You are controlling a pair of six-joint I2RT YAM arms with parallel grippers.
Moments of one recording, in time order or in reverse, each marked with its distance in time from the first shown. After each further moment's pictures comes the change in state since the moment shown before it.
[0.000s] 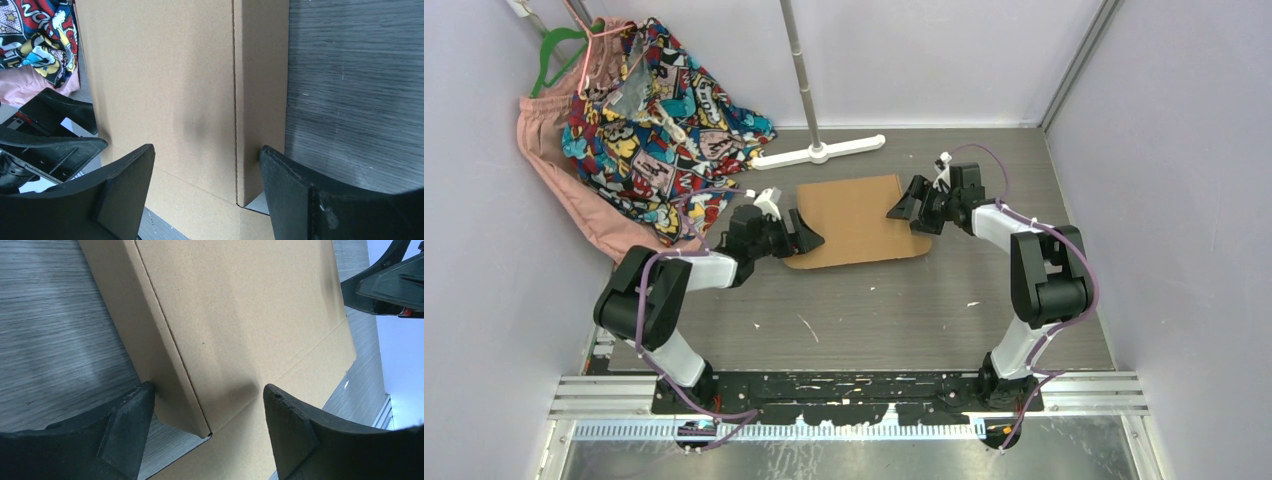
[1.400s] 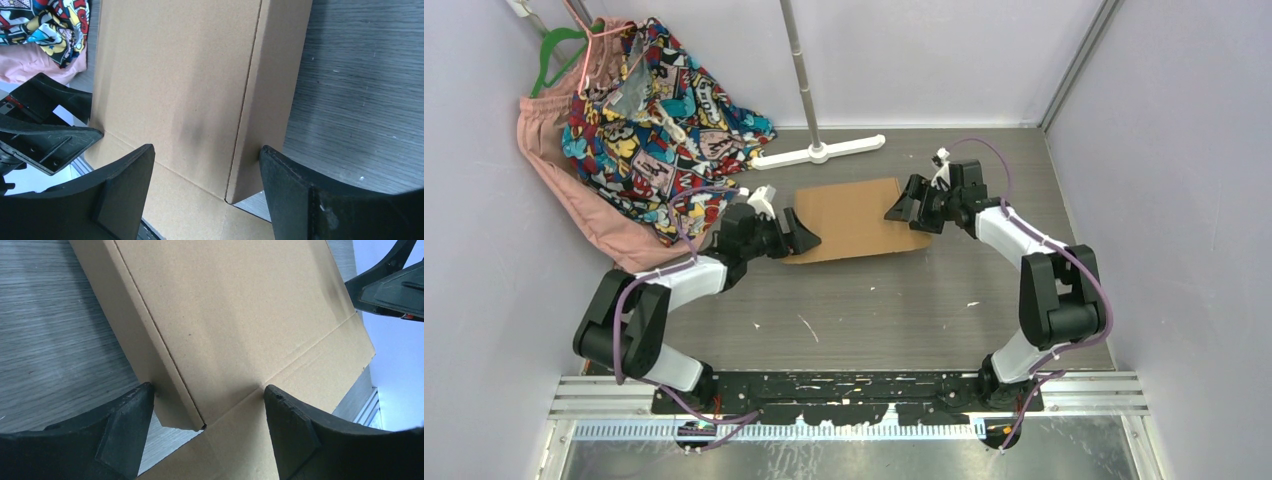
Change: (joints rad) left arm 0.000 -0.153 -0.016 -0.135 0.005 -0.003; right arm 0.039 -0.122 0.000 -0.112 0.016 -0.037
